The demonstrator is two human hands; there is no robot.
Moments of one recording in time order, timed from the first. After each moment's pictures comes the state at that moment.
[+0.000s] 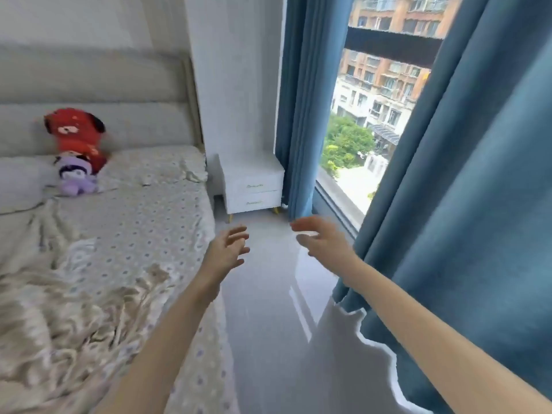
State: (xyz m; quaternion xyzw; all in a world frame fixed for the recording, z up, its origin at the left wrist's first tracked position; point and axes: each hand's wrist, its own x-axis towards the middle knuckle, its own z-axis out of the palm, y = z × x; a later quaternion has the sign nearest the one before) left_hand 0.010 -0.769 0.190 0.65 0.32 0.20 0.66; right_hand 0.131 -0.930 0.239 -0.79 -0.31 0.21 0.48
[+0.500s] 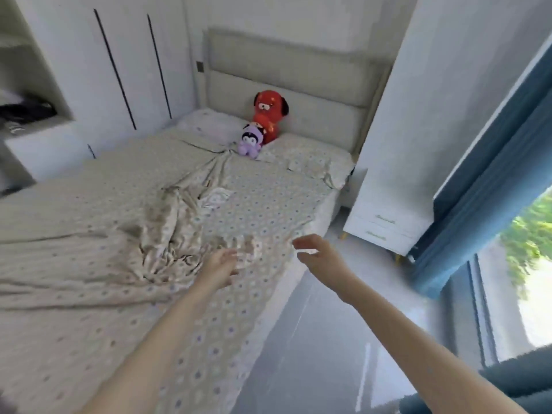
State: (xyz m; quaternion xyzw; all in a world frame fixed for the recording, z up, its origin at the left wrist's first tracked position) left_hand -0.005 -0.744 0.134 0.41 0.63 0.36 0.55; right_hand 0.215 -0.778 0.198 -0.64 -0.57 0.41 0.31
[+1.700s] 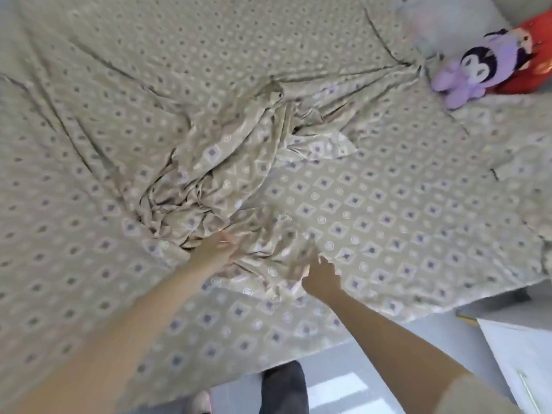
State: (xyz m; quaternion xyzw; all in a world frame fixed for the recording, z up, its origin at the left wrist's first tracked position) left_hand -0.043 -0.430 -0.098 0.07 0.80 0.32 0.50; right_hand 0.144 -0.298 -0.207 -0.48 -0.77 0.28 -0.32
